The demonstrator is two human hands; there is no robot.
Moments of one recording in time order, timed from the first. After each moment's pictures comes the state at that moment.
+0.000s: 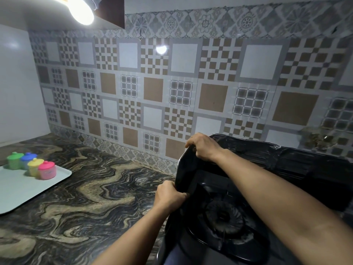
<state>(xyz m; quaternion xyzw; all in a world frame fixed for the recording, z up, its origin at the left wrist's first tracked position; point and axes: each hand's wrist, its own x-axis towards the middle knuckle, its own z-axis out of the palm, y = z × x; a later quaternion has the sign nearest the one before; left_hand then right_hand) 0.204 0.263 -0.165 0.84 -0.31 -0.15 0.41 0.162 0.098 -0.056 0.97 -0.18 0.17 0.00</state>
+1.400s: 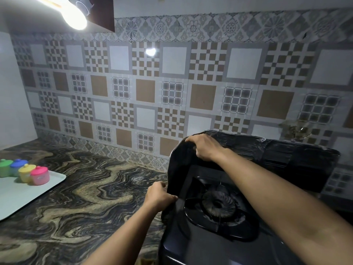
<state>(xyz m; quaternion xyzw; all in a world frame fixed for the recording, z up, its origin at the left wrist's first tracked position) 0.217 0.294 -0.177 0.84 -0.32 -0.18 0.40 0.126 0.131 -0.050 0.95 -0.26 0.16 0.00</state>
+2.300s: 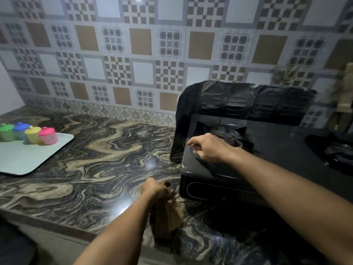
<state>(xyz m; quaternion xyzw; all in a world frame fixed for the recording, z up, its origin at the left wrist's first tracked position) 0.201 0.439 -0.278 0.85 -0.22 -0.35 0.32 0.052 0.297 -0.150 0.95 -0.29 0.07 -0.09</state>
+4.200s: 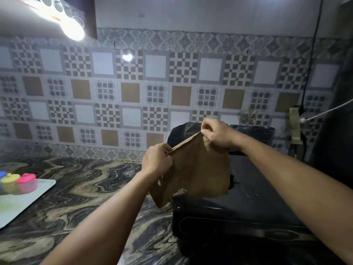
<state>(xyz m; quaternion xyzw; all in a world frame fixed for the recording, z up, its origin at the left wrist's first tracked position) 0.199 0.411 -0.083 0.74 -0.52 0.00 0.42 0.013 0.317 0.009 0.90 -0.32 0.25 -0.12</state>
